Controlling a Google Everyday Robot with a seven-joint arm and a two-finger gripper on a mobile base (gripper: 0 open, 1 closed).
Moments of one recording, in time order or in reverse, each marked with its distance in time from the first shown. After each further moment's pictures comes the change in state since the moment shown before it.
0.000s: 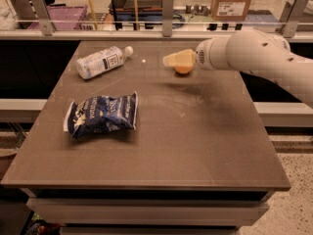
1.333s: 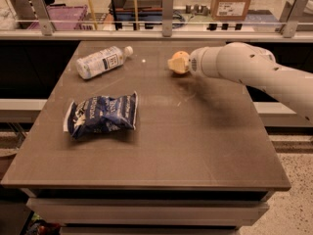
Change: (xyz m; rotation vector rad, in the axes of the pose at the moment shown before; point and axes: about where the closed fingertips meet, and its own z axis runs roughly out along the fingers) arm 0.018 0.013 0.029 -0.032 -0.020 0.024
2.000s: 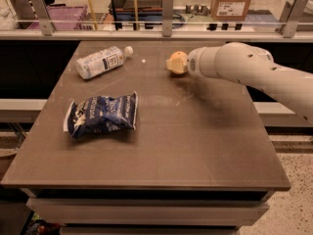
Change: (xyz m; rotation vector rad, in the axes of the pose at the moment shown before) arm 0.000 0.003 0.002 -0.005 0.001 -0.002
